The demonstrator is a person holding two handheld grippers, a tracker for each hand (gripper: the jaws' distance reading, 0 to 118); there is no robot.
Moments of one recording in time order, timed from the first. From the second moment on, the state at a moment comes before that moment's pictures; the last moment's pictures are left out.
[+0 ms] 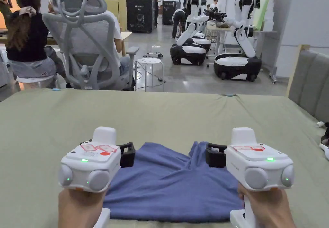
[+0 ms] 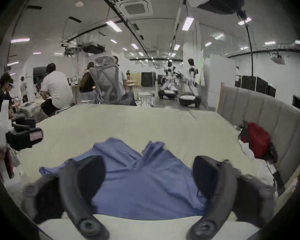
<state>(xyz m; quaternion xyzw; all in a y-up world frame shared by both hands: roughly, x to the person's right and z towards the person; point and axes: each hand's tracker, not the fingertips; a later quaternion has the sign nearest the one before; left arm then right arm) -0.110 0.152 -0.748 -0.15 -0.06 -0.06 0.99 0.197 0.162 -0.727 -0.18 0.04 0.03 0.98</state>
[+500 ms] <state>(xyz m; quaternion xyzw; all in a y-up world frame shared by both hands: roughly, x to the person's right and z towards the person) -0.247 0.120 -0.776 -0.38 0.00 0.01 0.92 0.159 0.144 -0.727 -0.18 0.07 0.04 0.98</state>
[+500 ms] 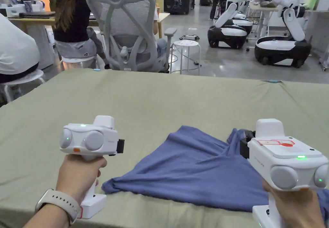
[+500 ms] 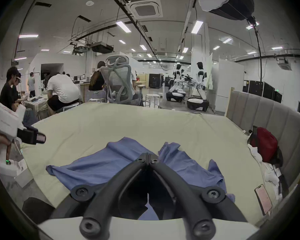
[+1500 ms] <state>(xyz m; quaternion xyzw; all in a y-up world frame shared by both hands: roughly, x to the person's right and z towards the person) -0.238 0.090 -0.785 -0.43 -0.07 0.02 0.90 0.218 0.125 -0.818 -0.27 0.05 0.07 0.96</state>
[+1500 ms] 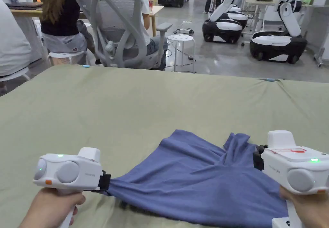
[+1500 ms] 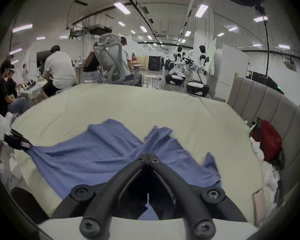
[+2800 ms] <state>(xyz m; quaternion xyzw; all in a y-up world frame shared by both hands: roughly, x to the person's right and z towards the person) -0.194 0.171 -0.867 -0.32 -0.01 -0.09 0.94 0.266 0.207 -0.911 -0.26 0.00 0.13 0.96</state>
